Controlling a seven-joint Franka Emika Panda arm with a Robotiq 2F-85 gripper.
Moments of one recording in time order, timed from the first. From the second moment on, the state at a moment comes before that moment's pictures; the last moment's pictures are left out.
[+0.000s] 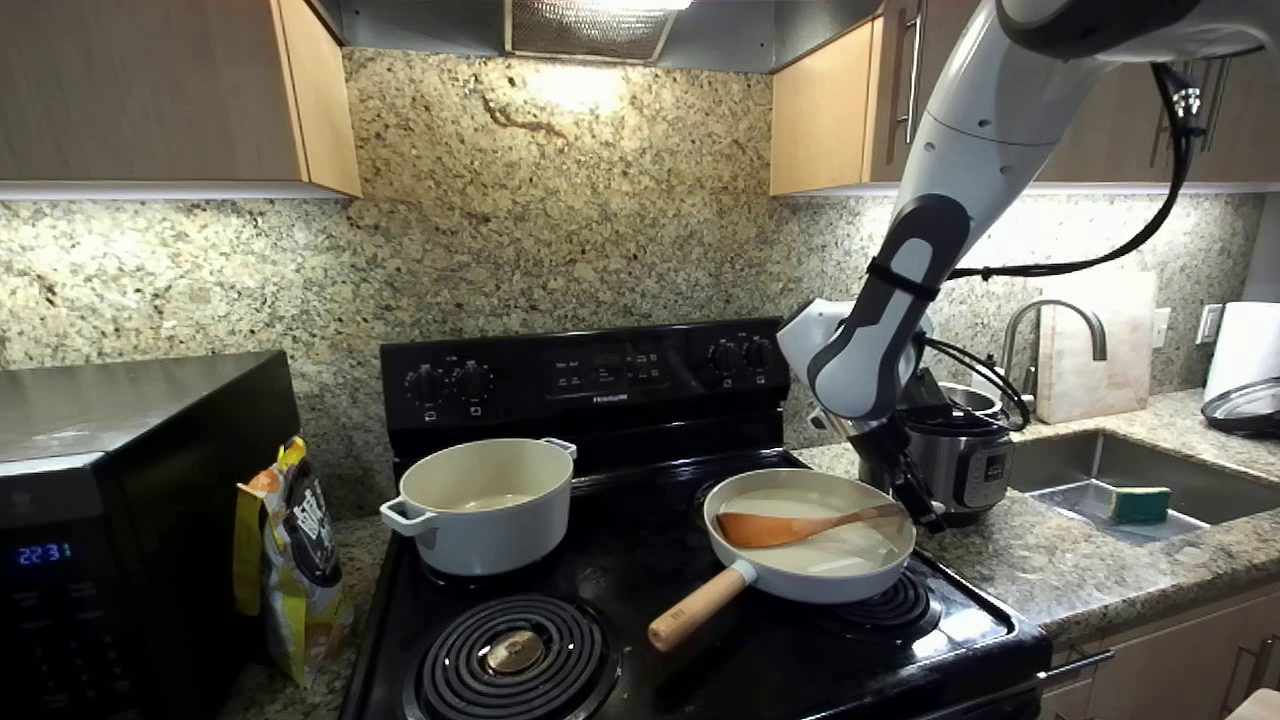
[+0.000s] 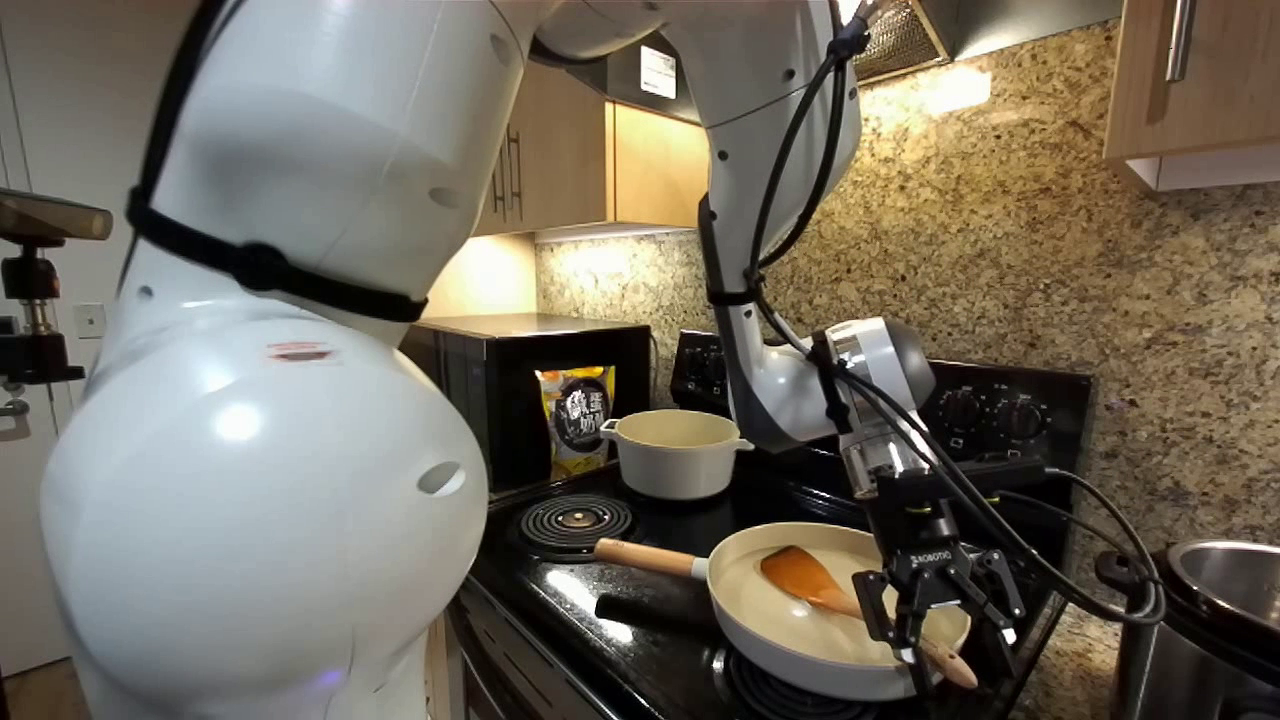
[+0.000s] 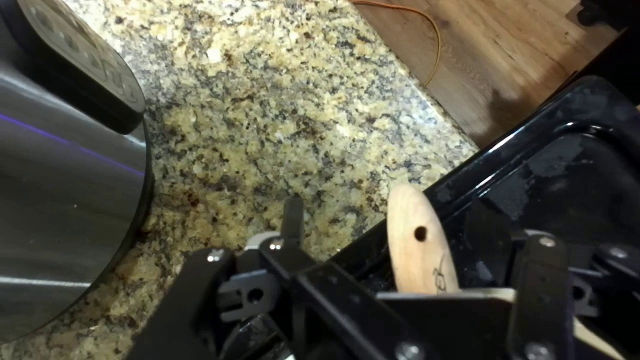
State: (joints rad) arm -0.14 0.36 -0.11 -2.24 -0.69 2.22 -0.48
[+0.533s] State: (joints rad) arm -0.14 0.36 -0.11 -2.24 -0.70 2.22 -0.48
